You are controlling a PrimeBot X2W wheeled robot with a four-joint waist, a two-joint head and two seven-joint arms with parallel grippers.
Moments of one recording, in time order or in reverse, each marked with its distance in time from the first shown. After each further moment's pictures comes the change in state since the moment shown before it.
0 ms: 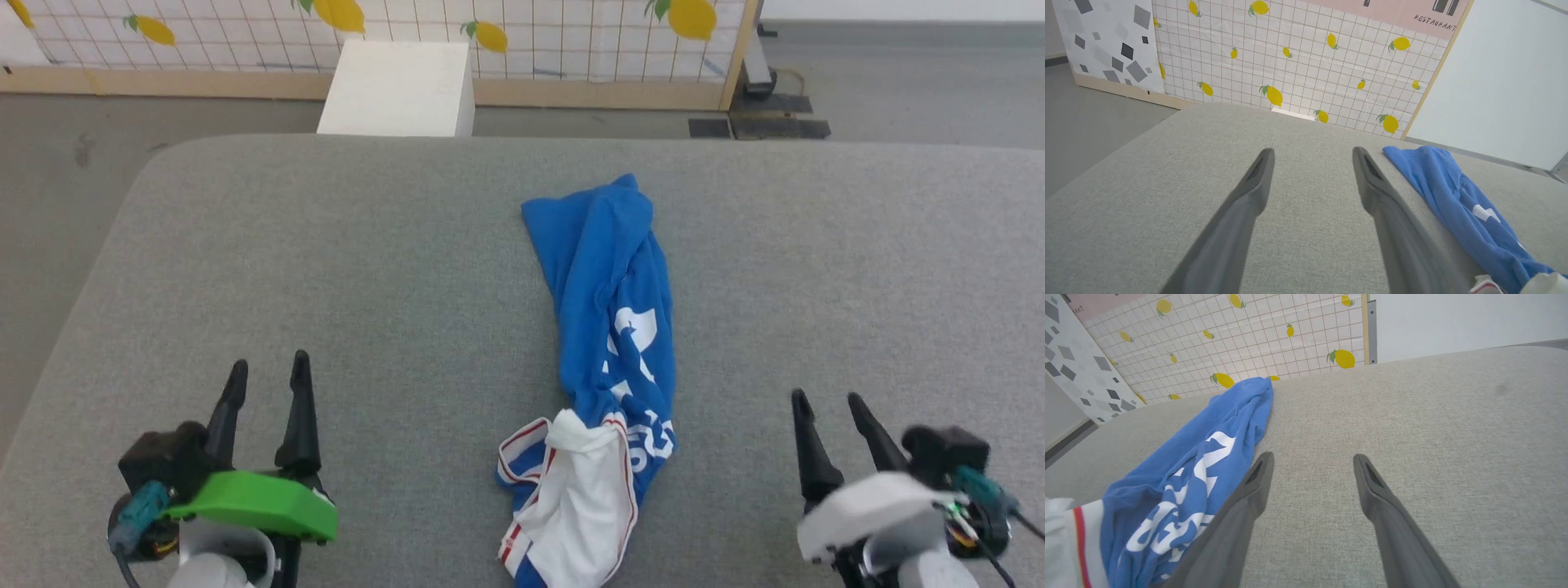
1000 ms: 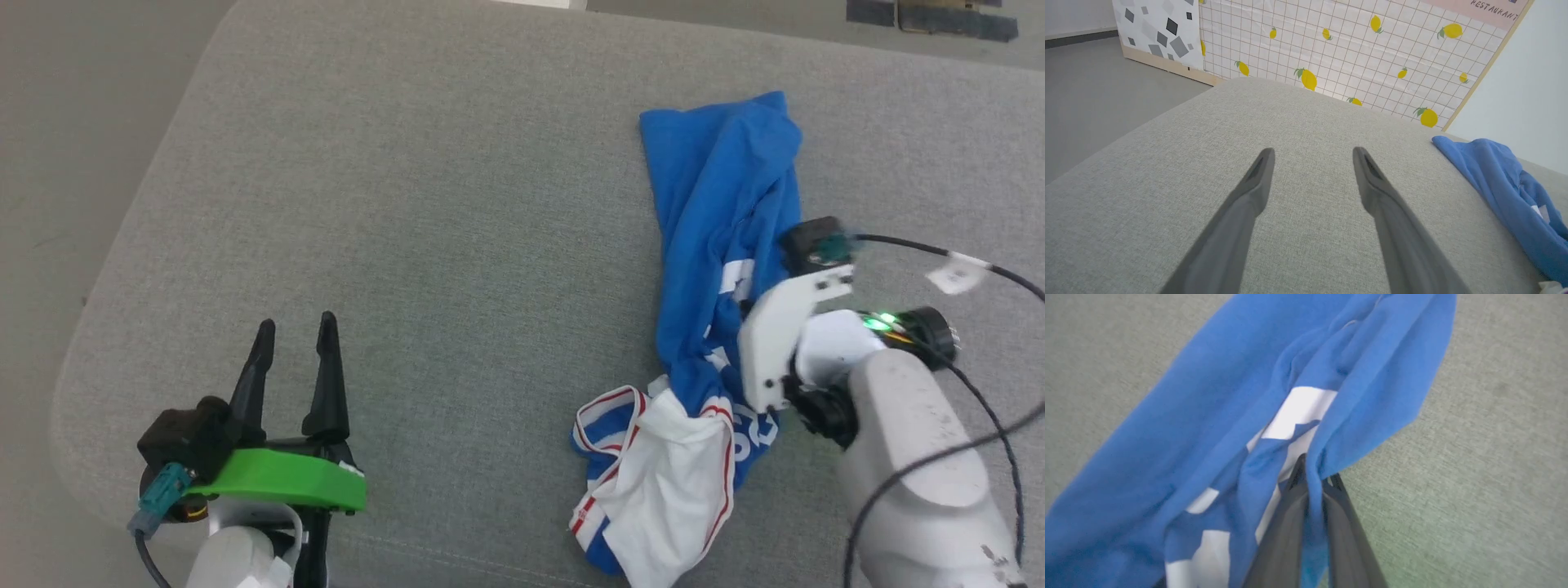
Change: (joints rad) left arm -0.038 -0.207 0.176 -0.007 0.185 -0.183 0.000; right arm -0.461 0.006 0.097 0.171 -0.201 0.000 0.711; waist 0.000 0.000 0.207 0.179
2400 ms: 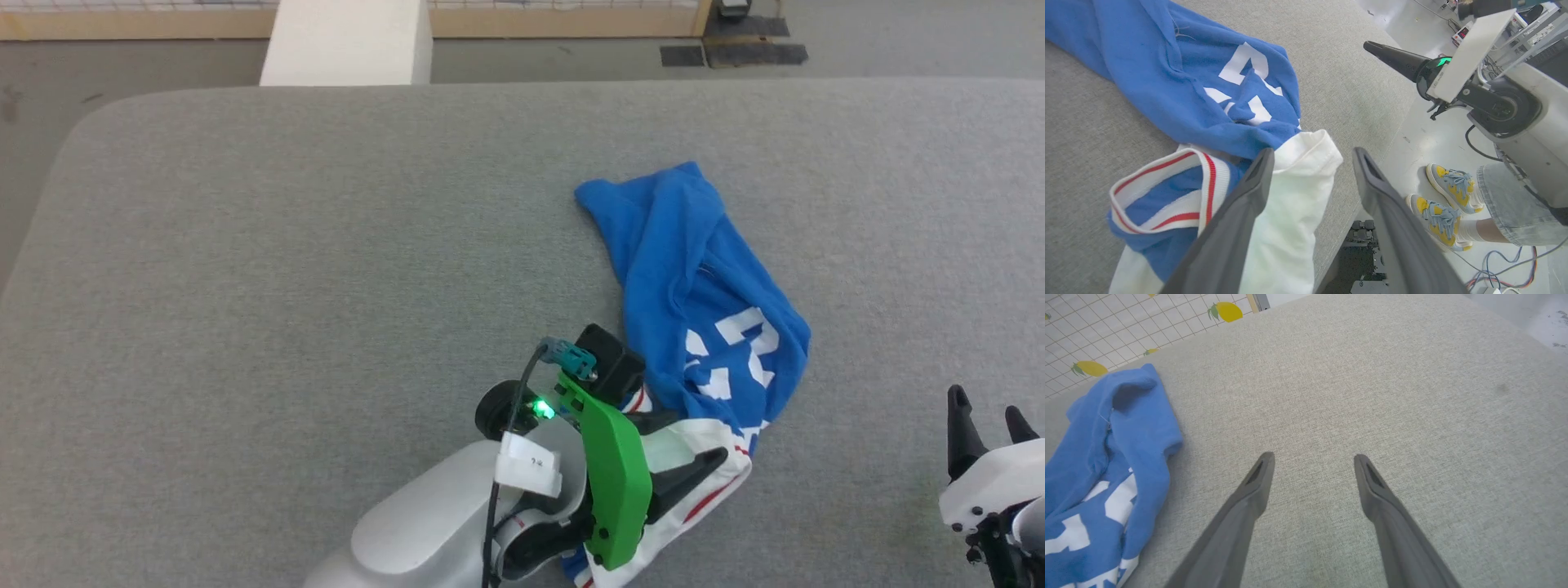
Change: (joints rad) left arm -0.469 0.103 -0.955 0.112 -0.557 -0.020 0.607; right arm 0.410 -0.005 -0.476 -0.284 0.179 0.000 -0.342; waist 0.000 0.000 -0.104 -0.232
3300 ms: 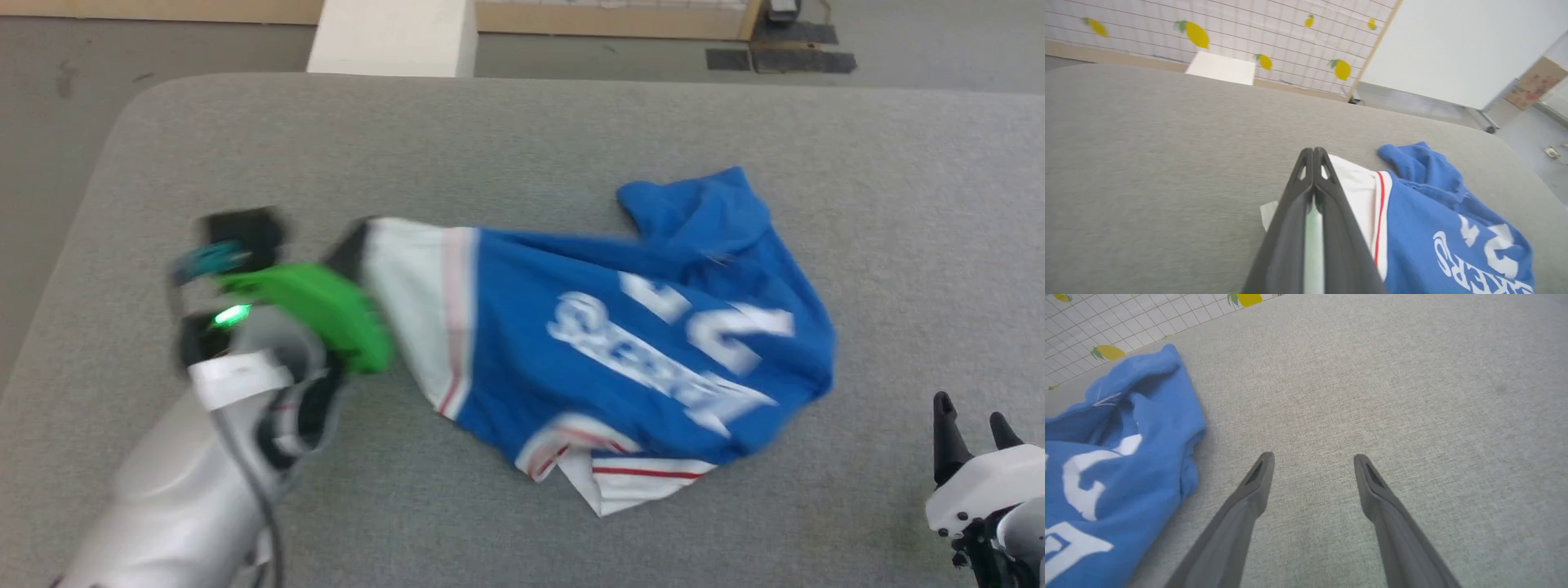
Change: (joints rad) left arm -0.050 0.258 0.277 0.106 -0.117 0.308 -0.399; right arm -0.003 0.000 0.022 0.052 0.006 0.000 -0.039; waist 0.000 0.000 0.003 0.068
